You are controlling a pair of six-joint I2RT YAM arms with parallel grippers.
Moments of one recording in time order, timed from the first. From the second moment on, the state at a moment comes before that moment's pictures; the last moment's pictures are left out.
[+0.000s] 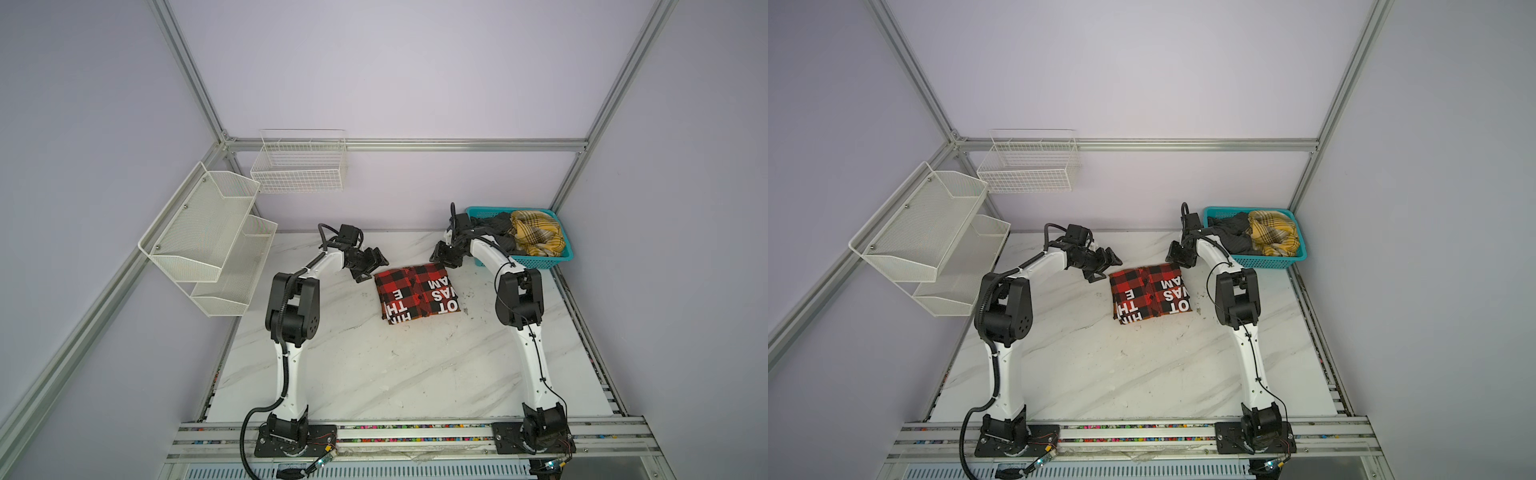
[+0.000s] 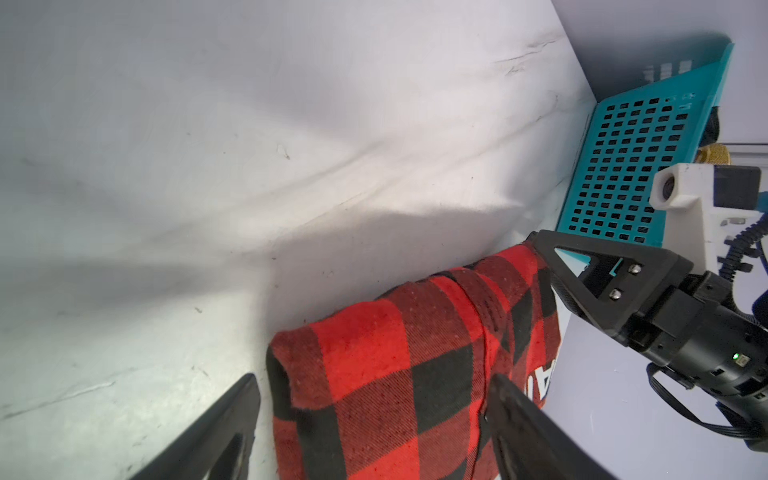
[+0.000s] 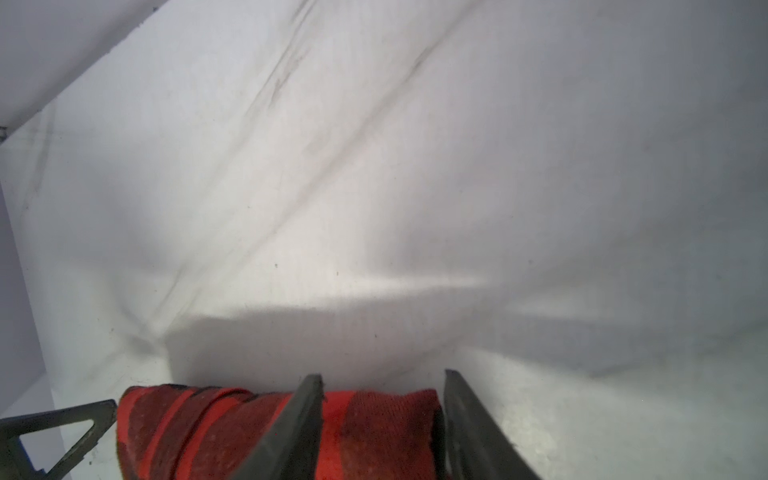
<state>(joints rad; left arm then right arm) -0.22 2.19 1.73 -0.55 0.49 -0.72 0.27 2.51 2.23 -0.80 -0.34 0.49</state>
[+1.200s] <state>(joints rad) -0.34 2.26 1.78 -0.36 0.57 -0.87 0.24 1.98 1.56 -0.43 -0.18 0.63</state>
